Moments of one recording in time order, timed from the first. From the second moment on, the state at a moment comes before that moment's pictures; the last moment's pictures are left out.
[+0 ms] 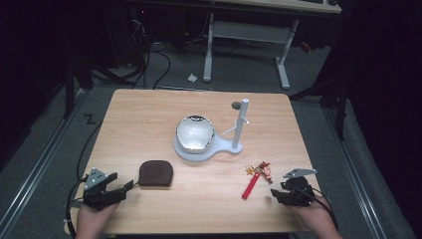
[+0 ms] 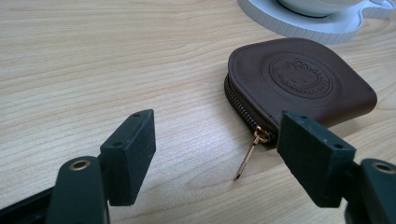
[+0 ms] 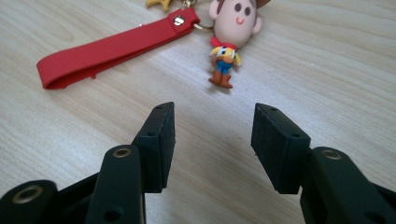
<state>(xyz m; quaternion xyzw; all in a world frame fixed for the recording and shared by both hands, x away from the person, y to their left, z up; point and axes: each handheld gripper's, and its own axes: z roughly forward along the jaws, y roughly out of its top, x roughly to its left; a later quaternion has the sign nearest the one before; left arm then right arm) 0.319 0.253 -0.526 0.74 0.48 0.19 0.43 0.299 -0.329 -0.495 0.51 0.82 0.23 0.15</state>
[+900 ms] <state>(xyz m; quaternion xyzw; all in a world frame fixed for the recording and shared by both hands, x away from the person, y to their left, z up) 0.320 0.254 -0.525 0.74 0.48 0.18 0.44 0.342 -0.302 -0.475 0.48 0.86 0.13 0.10</state>
